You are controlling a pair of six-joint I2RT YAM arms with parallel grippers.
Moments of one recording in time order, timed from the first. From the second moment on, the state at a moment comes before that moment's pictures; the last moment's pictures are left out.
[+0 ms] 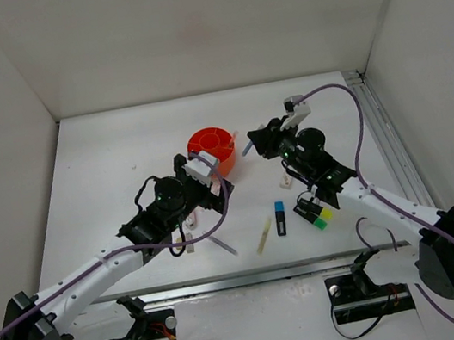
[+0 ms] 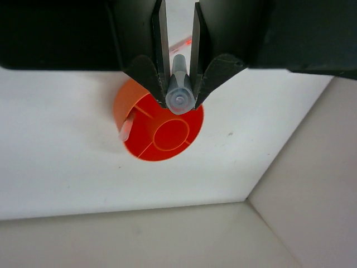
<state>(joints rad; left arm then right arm) -0.82 1.14 0.82 0.08 -0.06 0.04 0.54 1.18 0.73 0.42 0.03 0.46</state>
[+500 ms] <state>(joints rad) -0.68 1.25 0.76 -0.02 -0.14 0.00 0.56 1.69 1.14 0.39 0.09 0.18</state>
